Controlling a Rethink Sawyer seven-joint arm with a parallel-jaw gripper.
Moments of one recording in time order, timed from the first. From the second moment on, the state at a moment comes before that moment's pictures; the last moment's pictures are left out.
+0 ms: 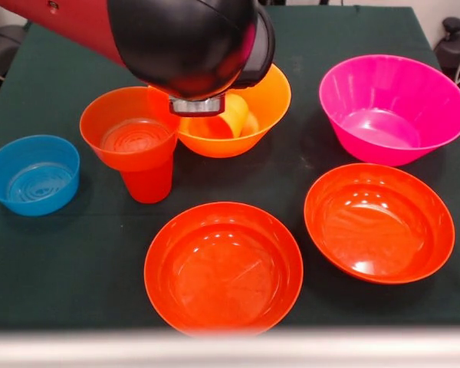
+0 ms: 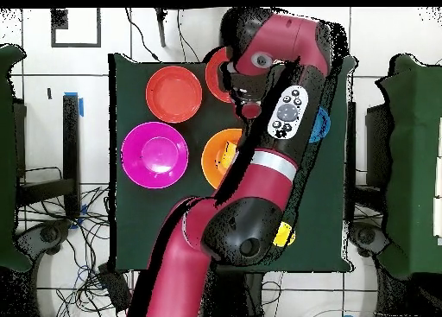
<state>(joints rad) -0.26 0.27 -1.06 0.19 0.77 1.93 2.85</state>
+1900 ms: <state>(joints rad) -0.06 0.31 -1.20 0.41 0.93 1.66 2.85</state>
